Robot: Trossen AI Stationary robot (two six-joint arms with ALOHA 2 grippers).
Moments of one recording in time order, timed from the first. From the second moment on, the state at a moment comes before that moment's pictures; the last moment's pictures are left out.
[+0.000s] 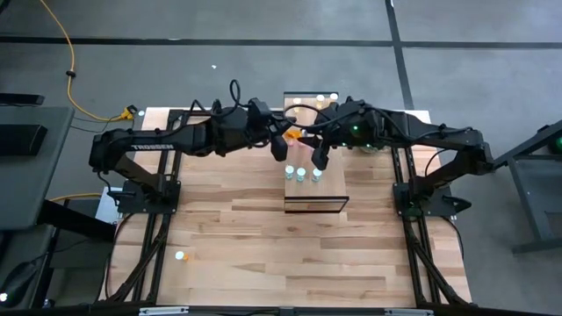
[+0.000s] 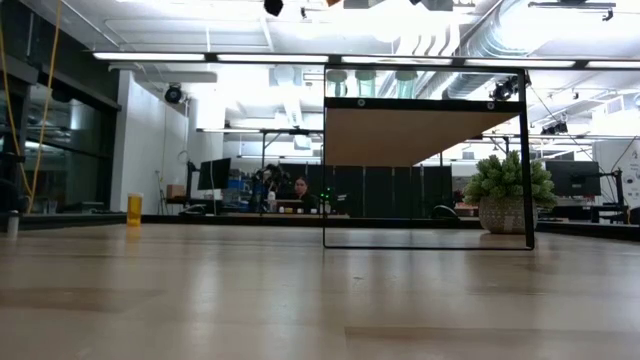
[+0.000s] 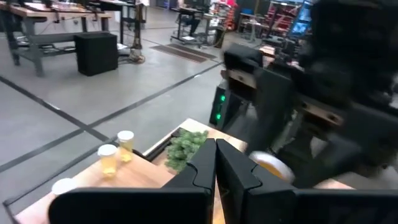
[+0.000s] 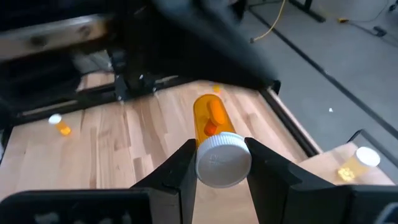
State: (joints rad) left arm 0.20 1.47 1.39 -0.05 -0.37 -0.21; right arm -0.09 1.41 1.57 -0.64 0.18 0.13
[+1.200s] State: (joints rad) left arm 0.19 1.49 1.39 -0.08 -0.37 -0.26; right arm -0.09 1.40 1.57 -0.53 0.24 0.10
